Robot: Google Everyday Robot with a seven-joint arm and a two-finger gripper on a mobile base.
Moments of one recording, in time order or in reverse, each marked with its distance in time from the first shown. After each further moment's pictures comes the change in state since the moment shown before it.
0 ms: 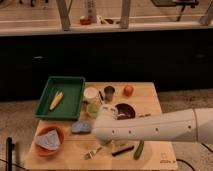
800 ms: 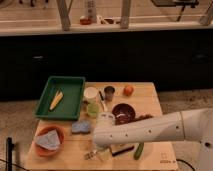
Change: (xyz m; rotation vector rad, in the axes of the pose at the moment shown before) arm -0.016 0.015 0.057 -0.044 -0.067 0.055
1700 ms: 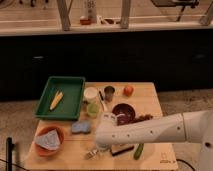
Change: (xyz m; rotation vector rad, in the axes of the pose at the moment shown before) arm 0.006 0.008 0.002 -0.019 -0.002 0.011
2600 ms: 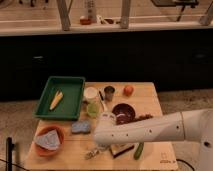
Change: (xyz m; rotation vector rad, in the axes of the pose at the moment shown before) arm -0.009 -0.016 -0.011 0.031 0.011 -0.067
